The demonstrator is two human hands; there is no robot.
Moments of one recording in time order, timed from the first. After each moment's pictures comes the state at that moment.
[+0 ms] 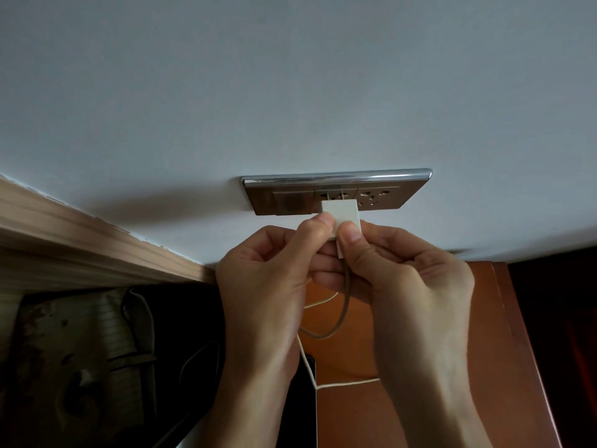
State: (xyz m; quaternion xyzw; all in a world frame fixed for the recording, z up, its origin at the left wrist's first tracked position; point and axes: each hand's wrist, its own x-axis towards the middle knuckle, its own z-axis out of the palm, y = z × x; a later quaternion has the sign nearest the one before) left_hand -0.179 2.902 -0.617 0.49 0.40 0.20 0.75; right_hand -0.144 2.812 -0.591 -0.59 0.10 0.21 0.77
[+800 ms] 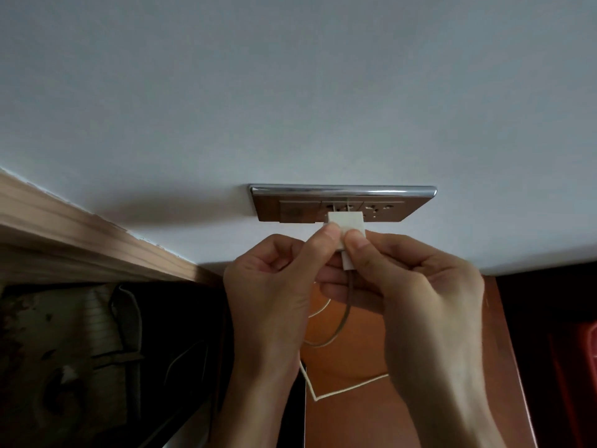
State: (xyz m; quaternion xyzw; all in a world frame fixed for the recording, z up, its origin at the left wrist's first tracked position) left_hand -0.176 2.900 -0.616 0.51 0.40 0.21 0.73; right_hand -0.137 2.812 -0.578 -0.65 0.07 0.21 0.72
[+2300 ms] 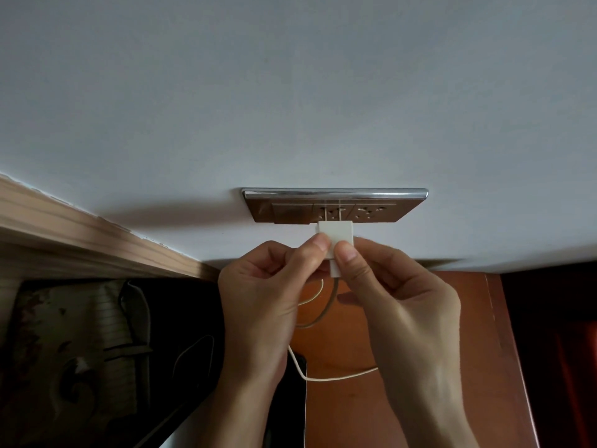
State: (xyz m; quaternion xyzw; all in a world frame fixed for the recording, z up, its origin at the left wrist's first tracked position) left_hand -0.180 2.899 -0.616 0.53 0.39 0.22 0.72; right_hand -0.140 2.804 -0.587 -0.71 0.06 0.19 0.67
